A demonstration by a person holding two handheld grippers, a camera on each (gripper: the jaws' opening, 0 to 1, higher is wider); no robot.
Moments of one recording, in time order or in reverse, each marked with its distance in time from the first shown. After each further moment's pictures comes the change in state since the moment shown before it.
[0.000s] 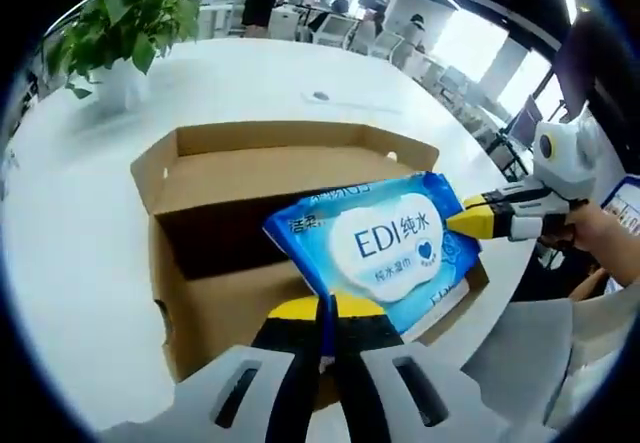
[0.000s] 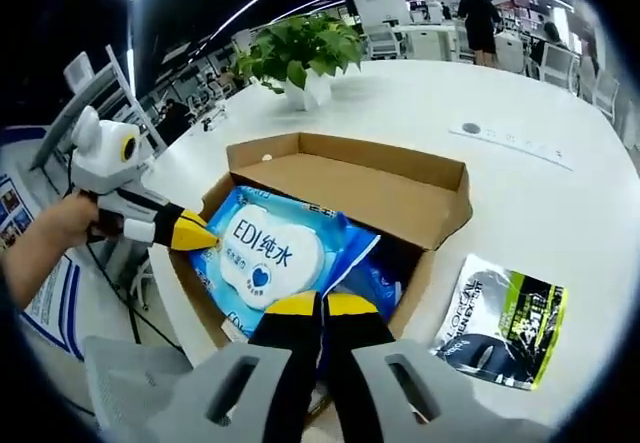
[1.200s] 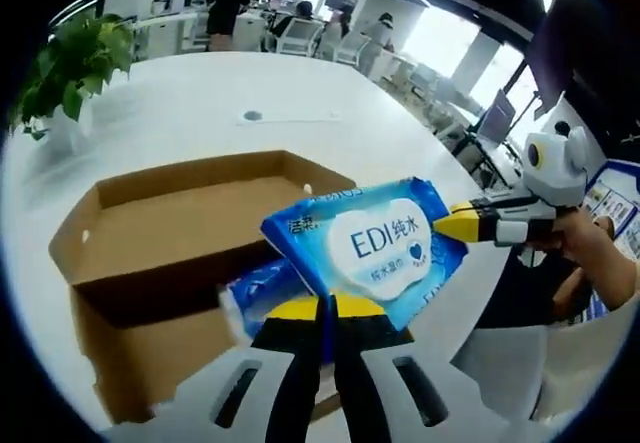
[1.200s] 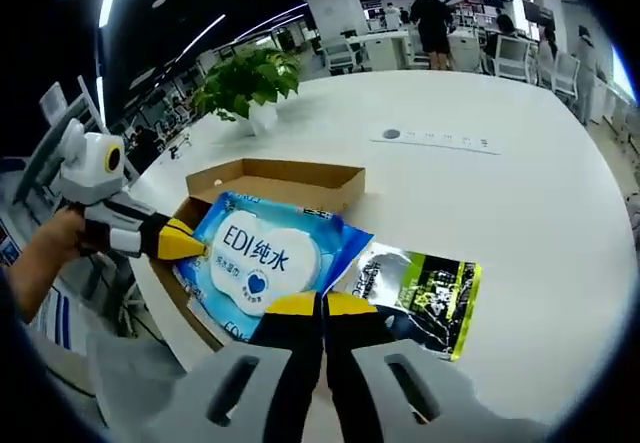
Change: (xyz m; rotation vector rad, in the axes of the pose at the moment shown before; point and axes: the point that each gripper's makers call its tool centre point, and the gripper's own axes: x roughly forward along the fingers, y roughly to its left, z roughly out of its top) left arm 0.039 -0.100 0.047 0.064 -0.008 -0.105; right arm -0.084 -0.084 -0.008 0.102 -0.056 -0.132
